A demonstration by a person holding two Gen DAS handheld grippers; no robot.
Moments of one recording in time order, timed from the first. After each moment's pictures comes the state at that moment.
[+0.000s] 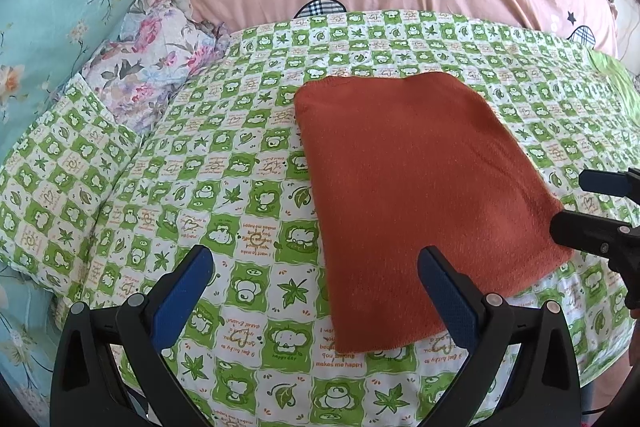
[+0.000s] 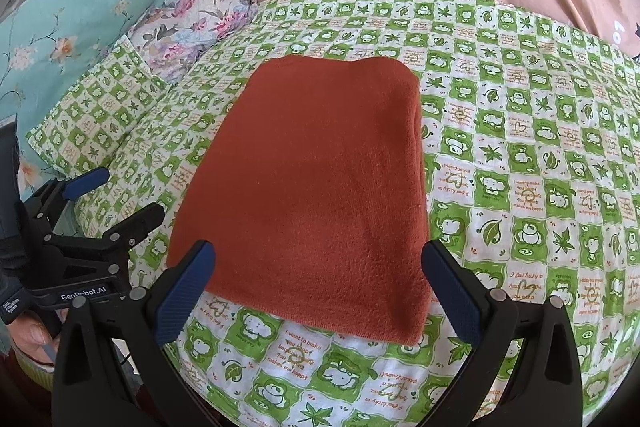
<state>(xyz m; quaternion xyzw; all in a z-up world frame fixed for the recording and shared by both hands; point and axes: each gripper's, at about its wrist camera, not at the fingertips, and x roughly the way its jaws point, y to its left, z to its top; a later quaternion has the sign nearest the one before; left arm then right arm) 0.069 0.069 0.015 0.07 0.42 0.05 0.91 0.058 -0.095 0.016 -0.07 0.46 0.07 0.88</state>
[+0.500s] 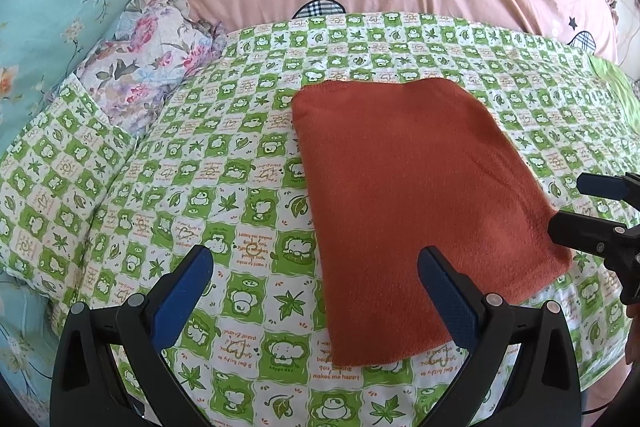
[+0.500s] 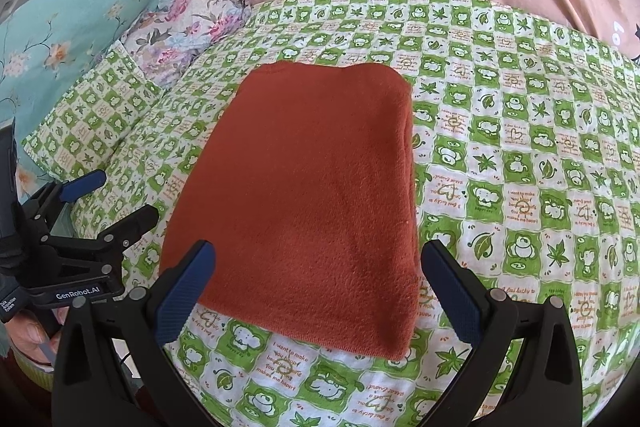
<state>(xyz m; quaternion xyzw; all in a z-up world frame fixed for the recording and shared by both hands) 0.080 0.070 0.017 0.06 0.42 0.05 0.91 0.069 -0.100 0.021 -0.06 0.46 0.07 0.88</state>
